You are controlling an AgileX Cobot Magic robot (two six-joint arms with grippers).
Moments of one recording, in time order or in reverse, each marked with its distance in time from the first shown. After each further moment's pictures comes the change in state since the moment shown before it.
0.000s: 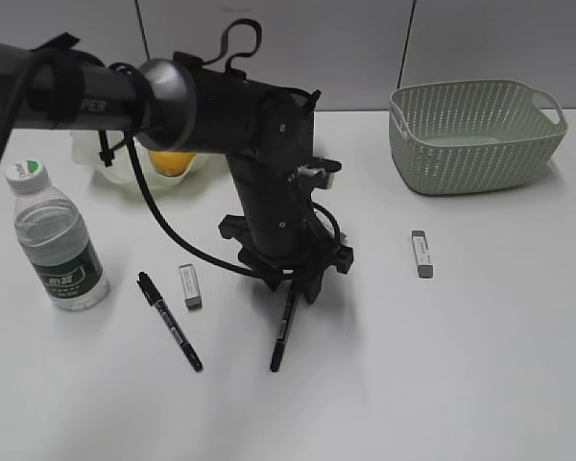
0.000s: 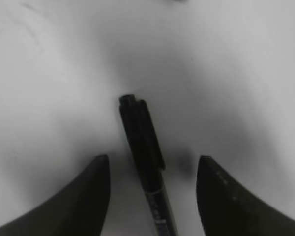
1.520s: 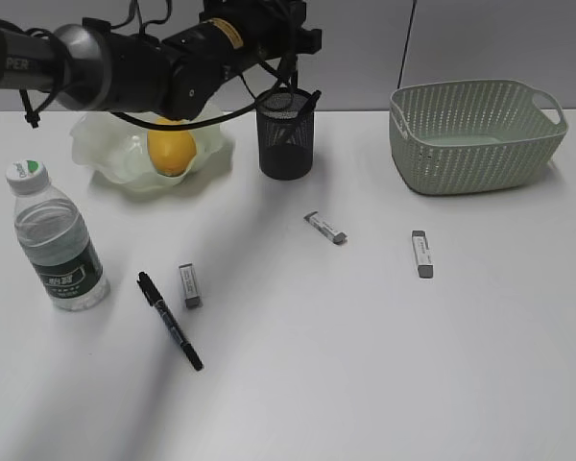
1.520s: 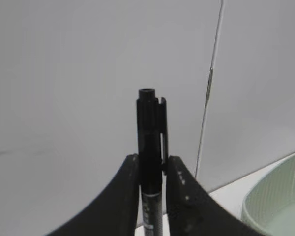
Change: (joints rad) left arm 0.214 -0.017 -0.001 0.230 -1.379 0.044; right arm 0.000 0.000 0.000 -0.001 0.000 0.000
